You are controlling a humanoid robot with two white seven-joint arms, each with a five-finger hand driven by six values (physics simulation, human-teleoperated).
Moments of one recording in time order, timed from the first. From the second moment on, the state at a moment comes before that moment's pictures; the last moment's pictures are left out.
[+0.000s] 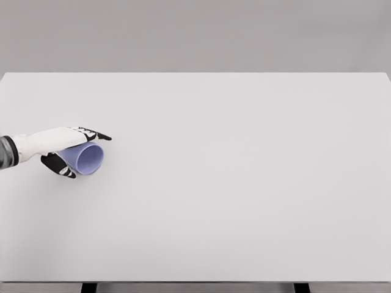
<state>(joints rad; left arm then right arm) -0.40 0.87 -0.49 -1.49 -0.26 -0.32 -0.61 0.00 0.00 -0.20 0.05 -0.06 -0.07 0.09</state>
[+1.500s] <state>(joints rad) -0.46 0.84 -0.38 -1.49 -0.02 -0.31 -0.61 0.00 0.00 -0.20 0.05 -0.06 -0.07 0.09</state>
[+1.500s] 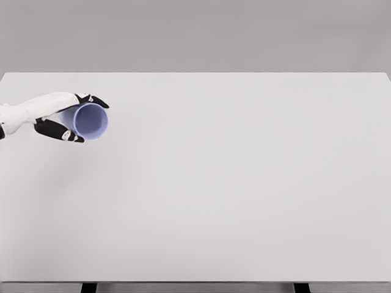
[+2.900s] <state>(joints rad) -0.38 0.62 -0.36 -1.20 0.53 -0.31 -0.61 0.00 0.00 -0.20 0.05 -0.06 -0.07 0.09</state>
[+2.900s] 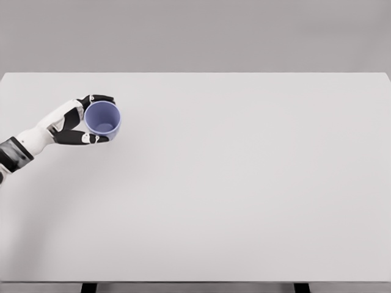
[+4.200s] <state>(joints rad) -0.31 0.60 -0.37 -1.19 0.64 -0.31 -0.61 0.00 0.00 -0.20 0.05 -0.06 -0.07 0.09</state>
